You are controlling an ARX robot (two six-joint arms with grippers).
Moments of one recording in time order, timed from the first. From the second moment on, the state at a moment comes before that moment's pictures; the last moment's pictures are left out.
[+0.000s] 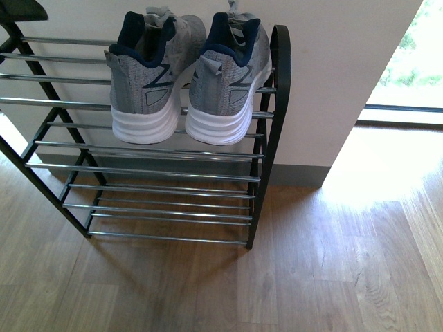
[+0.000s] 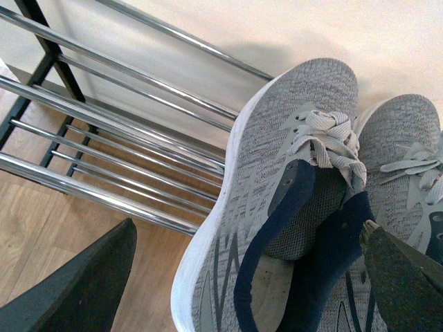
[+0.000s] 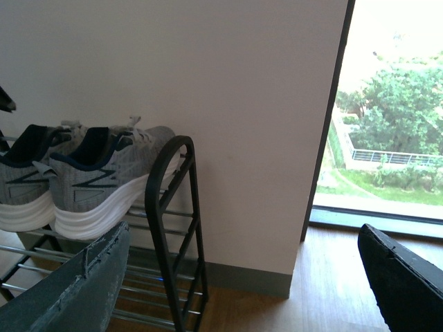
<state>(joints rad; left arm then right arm) -0.31 1.76 1.20 -0.15 -0.16 -0.56 0.00 0.00 0.02 0.00 0.00 0.00</state>
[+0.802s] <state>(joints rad) -0.32 0.59 0.71 -0.42 -0.57 -0.38 0.00 0.00 0.02 0.00 0.00 0.00</state>
